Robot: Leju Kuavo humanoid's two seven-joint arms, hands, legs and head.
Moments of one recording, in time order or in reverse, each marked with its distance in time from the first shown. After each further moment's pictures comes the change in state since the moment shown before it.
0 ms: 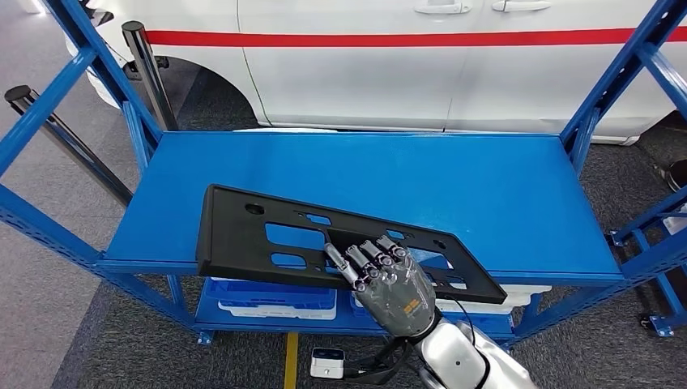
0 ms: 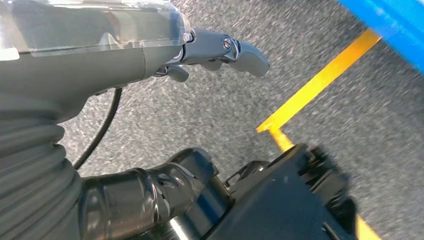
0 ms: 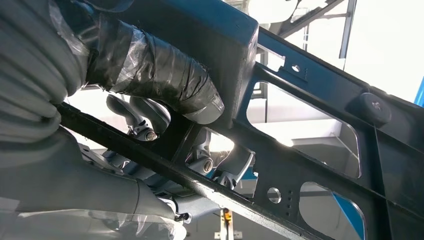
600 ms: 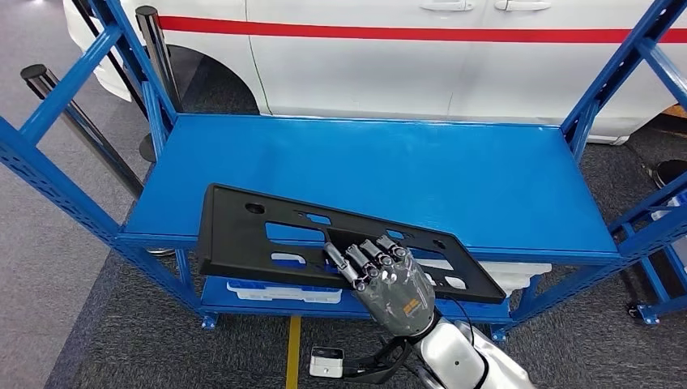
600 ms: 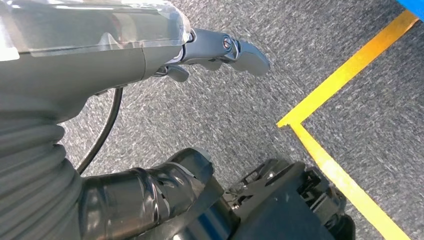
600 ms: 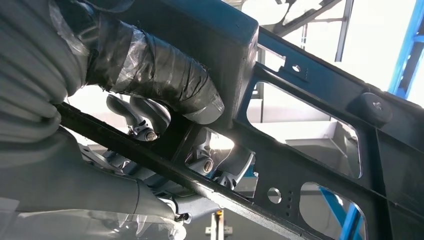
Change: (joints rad) left arm 0.000 0.000 0.000 0.000 -0.002 -0.006 0.000; right arm 0.006 0.006 -0.009 0.005 0.000 -0.001 -0.005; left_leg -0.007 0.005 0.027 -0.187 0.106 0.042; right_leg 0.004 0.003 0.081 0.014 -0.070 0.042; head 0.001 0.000
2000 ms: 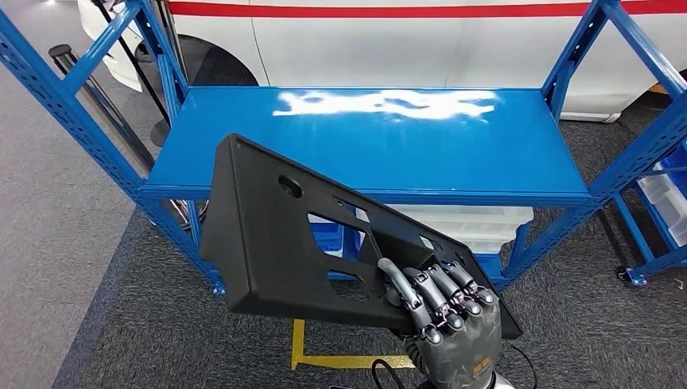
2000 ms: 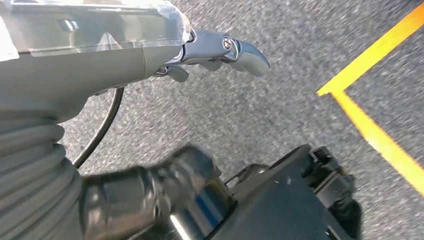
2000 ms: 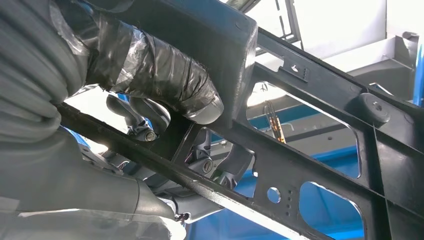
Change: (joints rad) left arm 0.008 -0.005 0.018 0.000 -0.003 0.017 0.001; right arm 0.412 0.233 -0.358 -0.368 0.000 -0.083 -0.336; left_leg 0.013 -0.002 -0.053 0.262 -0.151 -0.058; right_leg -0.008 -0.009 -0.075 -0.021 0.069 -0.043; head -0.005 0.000
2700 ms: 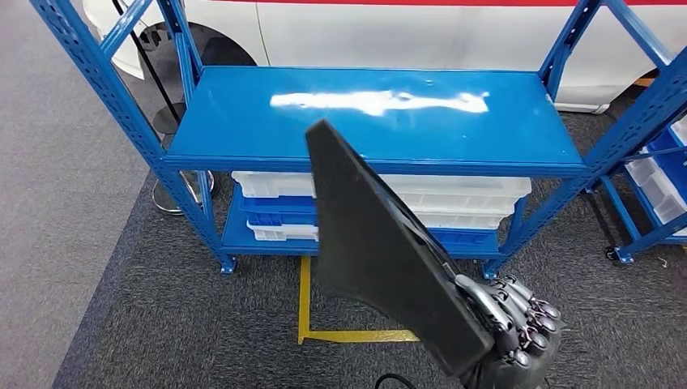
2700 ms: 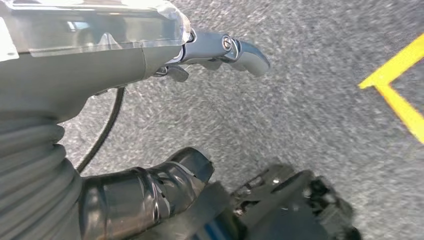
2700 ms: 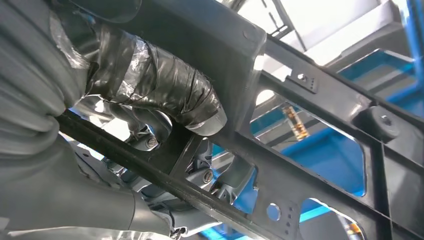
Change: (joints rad) left arm 0.004 -0.003 0.023 0.000 0.002 0.010 -0.002; right arm 0.154 0.174 -0.216 -0.029 -0.589 -0.002 -0.536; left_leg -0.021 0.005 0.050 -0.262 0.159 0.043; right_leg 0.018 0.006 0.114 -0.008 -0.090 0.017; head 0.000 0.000
